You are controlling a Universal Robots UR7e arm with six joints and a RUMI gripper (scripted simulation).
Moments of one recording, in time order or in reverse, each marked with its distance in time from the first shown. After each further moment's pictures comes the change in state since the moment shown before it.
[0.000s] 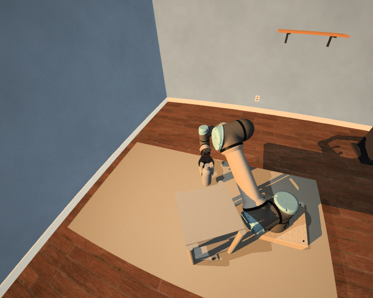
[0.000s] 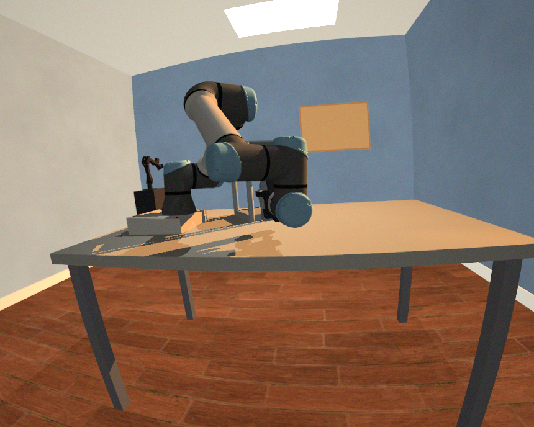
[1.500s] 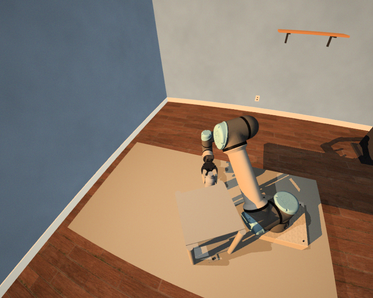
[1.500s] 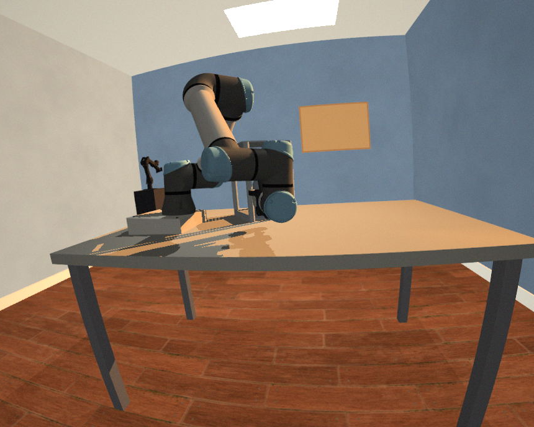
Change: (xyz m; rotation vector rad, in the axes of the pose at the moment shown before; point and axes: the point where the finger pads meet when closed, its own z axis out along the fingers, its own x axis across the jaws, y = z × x) arm -0.017 0.000 0.063 0.001 -0.001 0.000
